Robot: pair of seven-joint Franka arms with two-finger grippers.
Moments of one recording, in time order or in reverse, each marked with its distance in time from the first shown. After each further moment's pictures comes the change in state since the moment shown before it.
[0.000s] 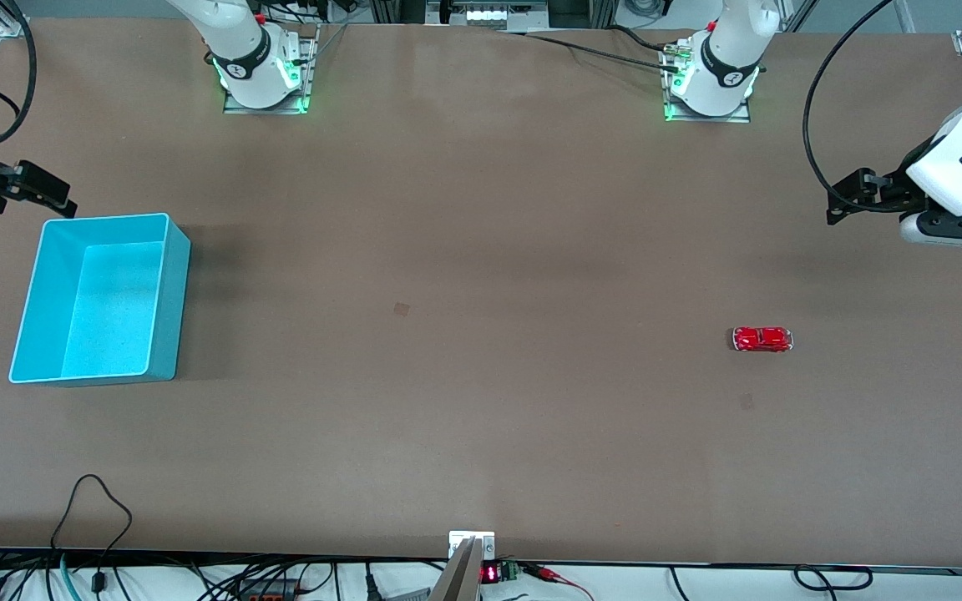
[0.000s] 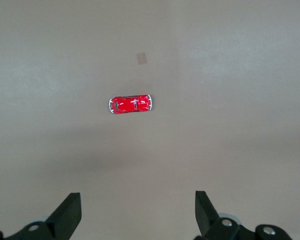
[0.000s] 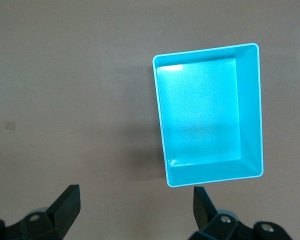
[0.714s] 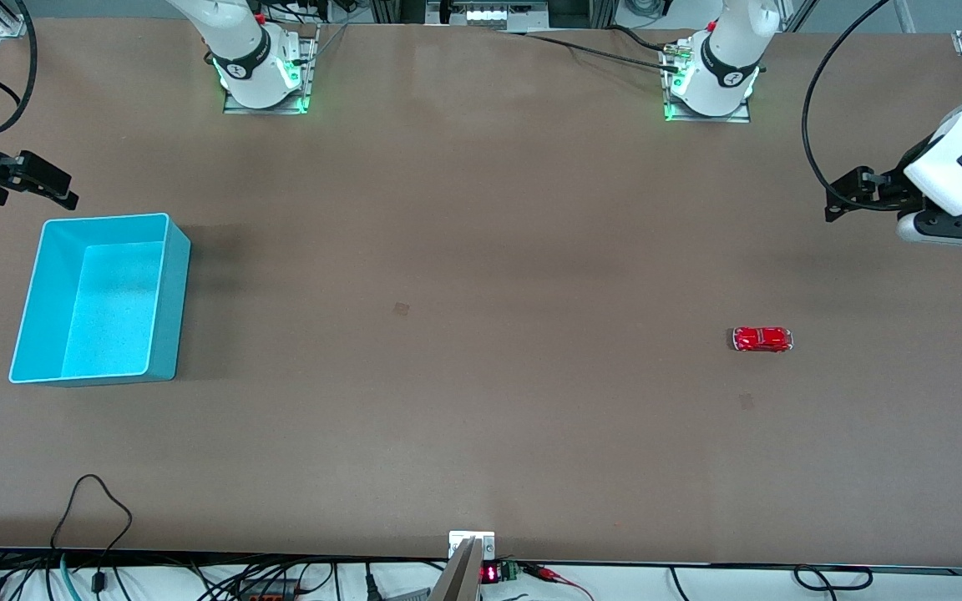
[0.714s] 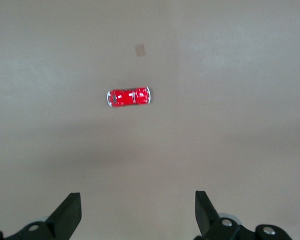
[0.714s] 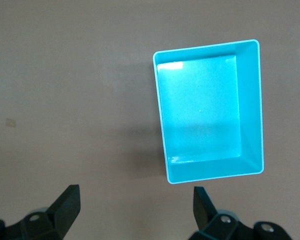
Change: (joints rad) left arm -0.006 0.009 -0.001 0.001 -0.002 -0.049 -0.001; right arm 0.000 -0.014 0.000 -0.014 0.000 0.001 0.000
